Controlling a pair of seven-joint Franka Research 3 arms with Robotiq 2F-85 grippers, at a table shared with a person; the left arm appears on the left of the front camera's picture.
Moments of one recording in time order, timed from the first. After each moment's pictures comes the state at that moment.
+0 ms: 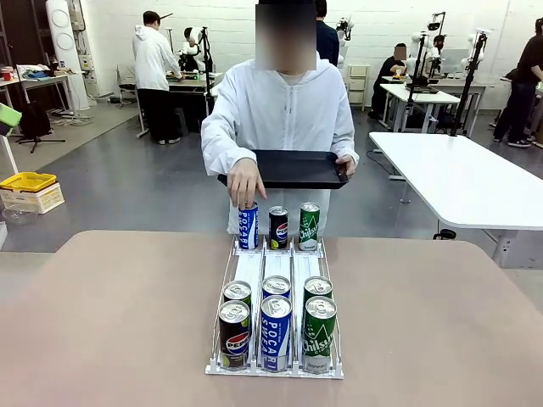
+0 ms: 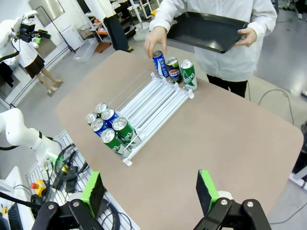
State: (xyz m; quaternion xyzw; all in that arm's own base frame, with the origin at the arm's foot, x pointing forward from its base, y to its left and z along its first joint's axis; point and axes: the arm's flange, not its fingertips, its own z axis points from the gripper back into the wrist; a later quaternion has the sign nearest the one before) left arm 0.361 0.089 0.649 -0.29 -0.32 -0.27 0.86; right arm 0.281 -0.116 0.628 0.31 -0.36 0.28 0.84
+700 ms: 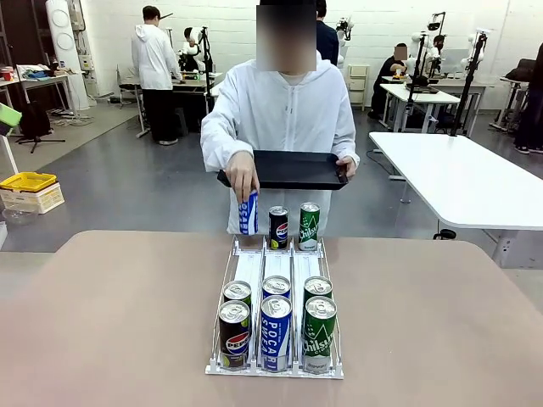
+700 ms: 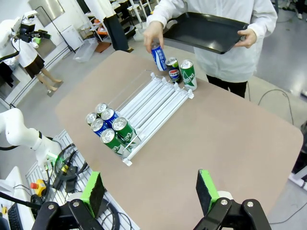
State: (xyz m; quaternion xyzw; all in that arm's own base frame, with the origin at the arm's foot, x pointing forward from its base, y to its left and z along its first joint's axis) left arm 0.361 0.089 0.649 -0.29 -0.32 -0.27 0.86; right arm 0.281 -0.116 0.628 0.31 -0.36 0.28 0.84
